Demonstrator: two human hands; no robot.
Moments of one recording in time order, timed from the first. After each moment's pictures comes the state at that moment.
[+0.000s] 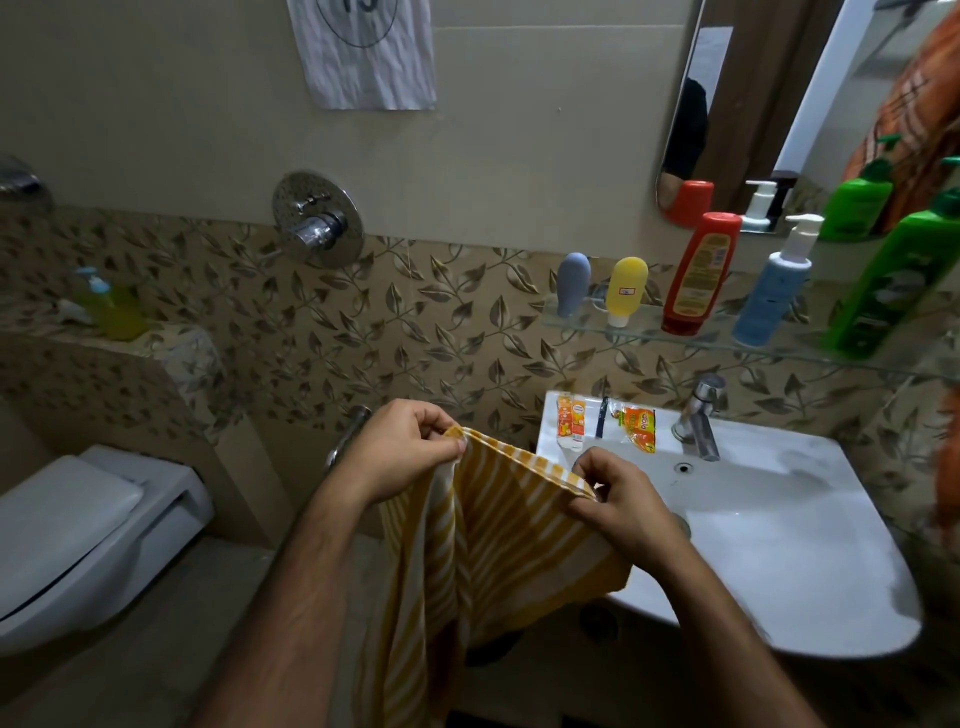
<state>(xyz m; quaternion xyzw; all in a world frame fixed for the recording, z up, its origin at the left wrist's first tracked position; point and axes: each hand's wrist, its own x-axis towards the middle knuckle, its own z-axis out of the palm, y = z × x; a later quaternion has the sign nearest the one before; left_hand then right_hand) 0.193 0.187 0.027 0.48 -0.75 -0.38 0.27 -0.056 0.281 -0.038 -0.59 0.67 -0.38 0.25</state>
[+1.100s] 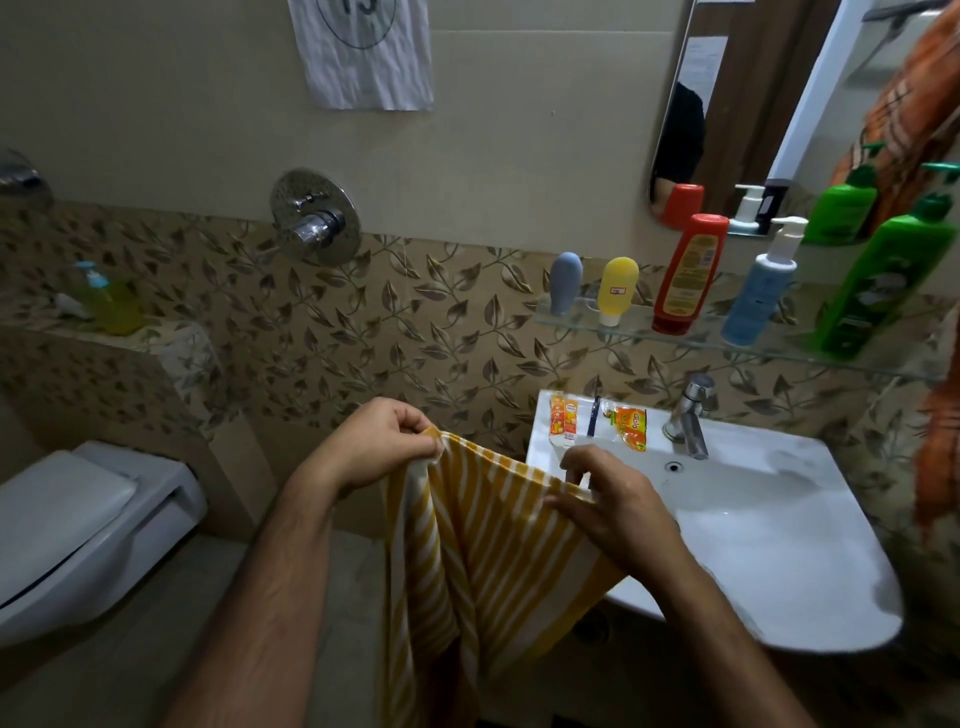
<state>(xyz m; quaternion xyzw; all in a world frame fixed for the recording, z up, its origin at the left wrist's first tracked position) 0.206 0.182 0.025 0.47 -0.75 -0.42 0.21 -0.059 0.303 -0.035 -0.70 0.62 -0.35 0.07</state>
